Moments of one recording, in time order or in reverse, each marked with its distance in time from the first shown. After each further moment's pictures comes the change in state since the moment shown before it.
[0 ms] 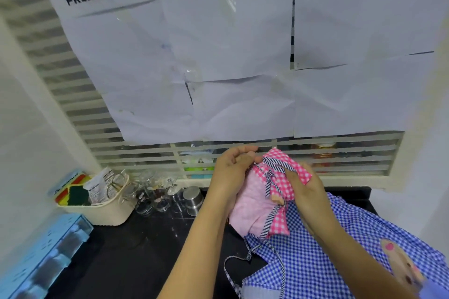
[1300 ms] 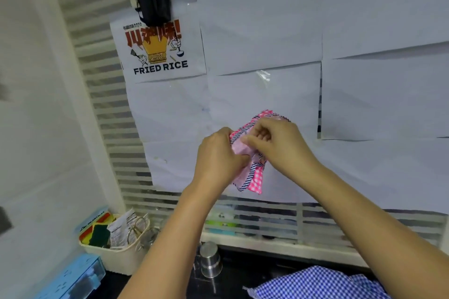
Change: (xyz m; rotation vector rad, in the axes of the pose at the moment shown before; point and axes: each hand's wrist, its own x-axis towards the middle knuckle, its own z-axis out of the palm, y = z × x) left_hand 0.018 0.158 -0.029 1.103 0.421 0.519; right_hand 0.066 -0.195 0.106 -0.648 -0.297 -0.677
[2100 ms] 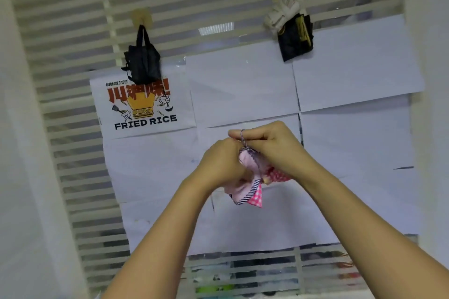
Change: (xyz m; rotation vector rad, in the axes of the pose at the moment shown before) left_hand 0.086 0.019 -0.061 -0.009 -0.351 0.396; right_hand 0.055 -0.067 -0.024 0.210 0.066 0.015
